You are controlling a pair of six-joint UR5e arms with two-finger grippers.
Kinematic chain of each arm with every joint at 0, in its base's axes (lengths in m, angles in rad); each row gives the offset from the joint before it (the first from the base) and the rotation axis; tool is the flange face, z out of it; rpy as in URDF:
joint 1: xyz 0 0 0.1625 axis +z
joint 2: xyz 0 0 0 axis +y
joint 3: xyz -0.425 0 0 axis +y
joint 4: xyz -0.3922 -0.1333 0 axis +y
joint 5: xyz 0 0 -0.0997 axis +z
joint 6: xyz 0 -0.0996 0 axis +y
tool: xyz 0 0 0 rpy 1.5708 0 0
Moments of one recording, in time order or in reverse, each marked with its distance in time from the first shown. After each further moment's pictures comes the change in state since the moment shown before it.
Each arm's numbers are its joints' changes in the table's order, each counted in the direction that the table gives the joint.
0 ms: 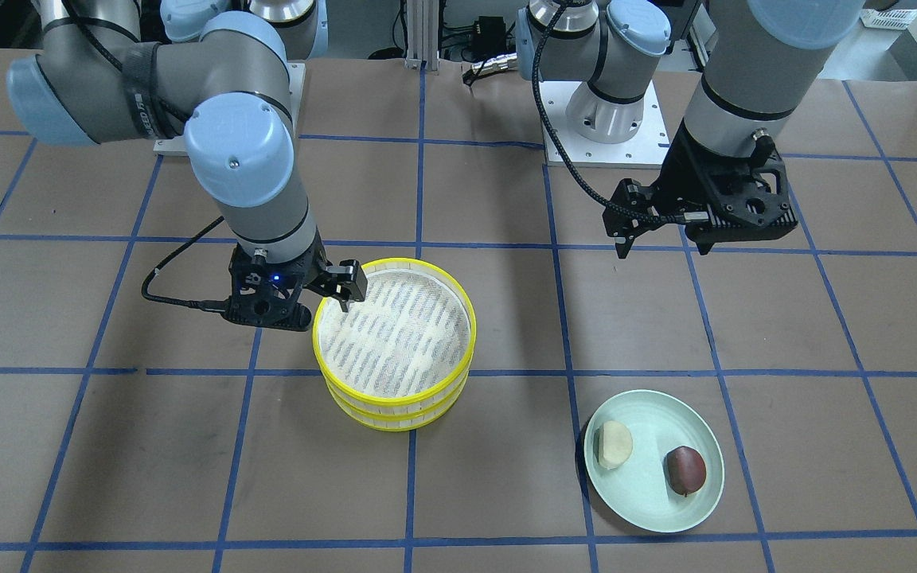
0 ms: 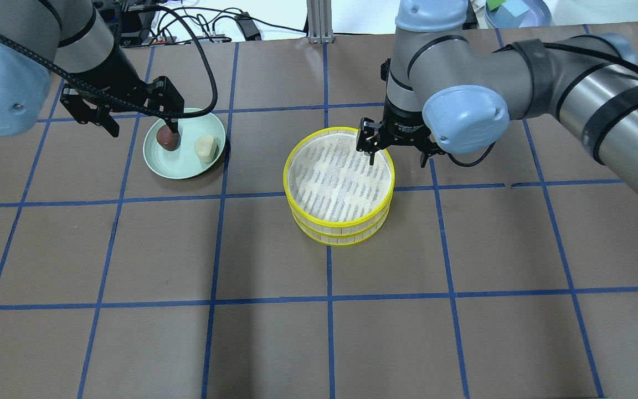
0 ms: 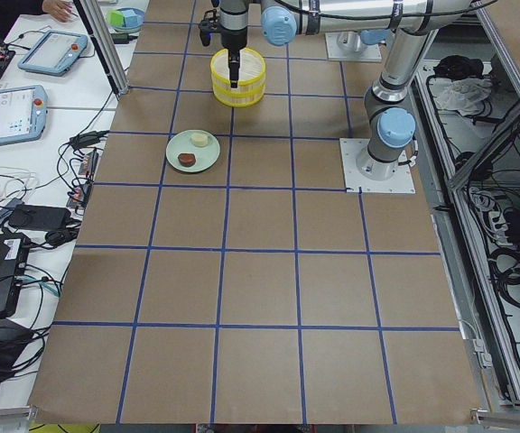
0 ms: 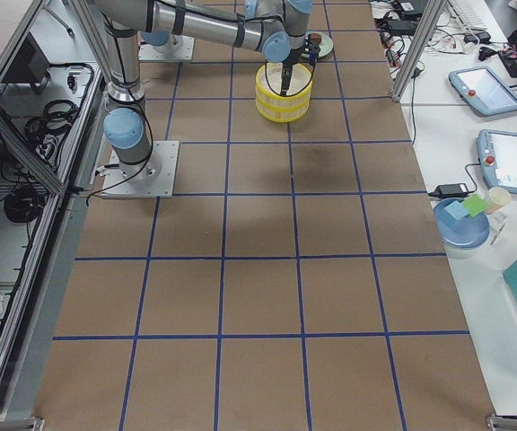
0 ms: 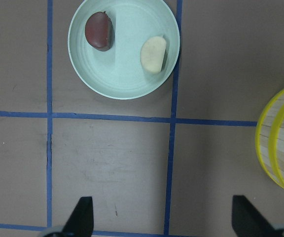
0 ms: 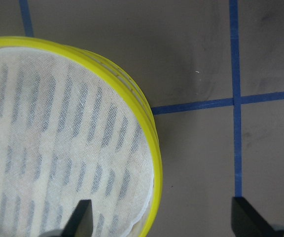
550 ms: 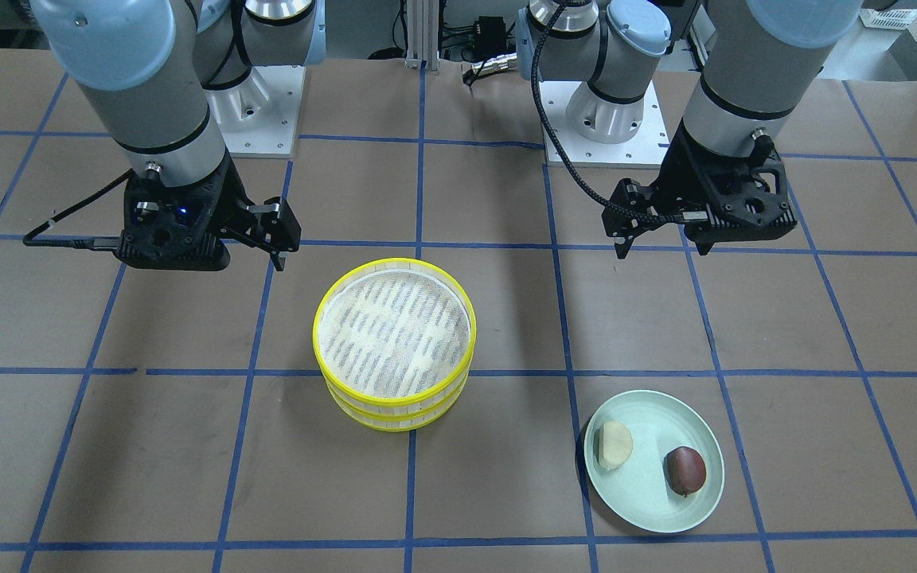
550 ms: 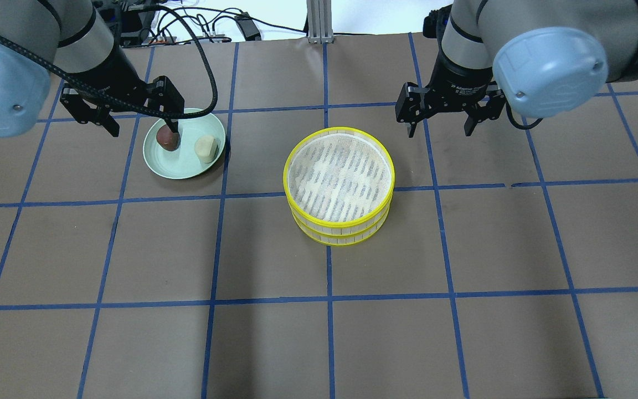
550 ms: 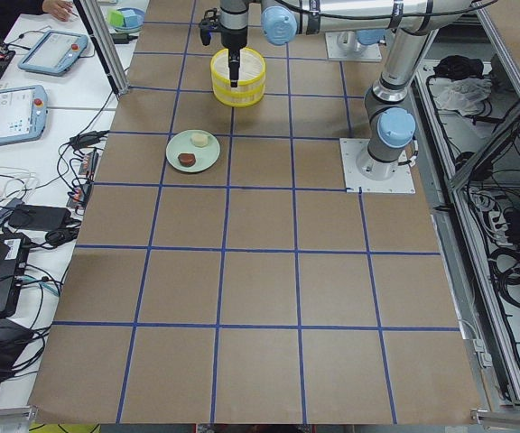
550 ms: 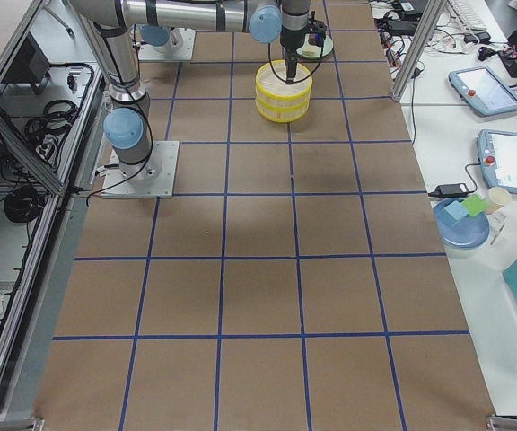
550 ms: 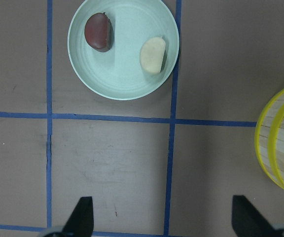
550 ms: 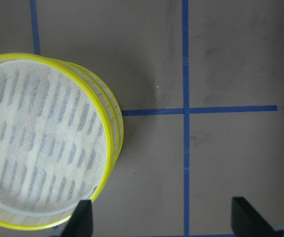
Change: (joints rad) left arm -0.001 0.000 0.000 -0.002 -0.001 -0.001; right arm -0.092 0.132 0.058 -0.127 -0.017 0.160
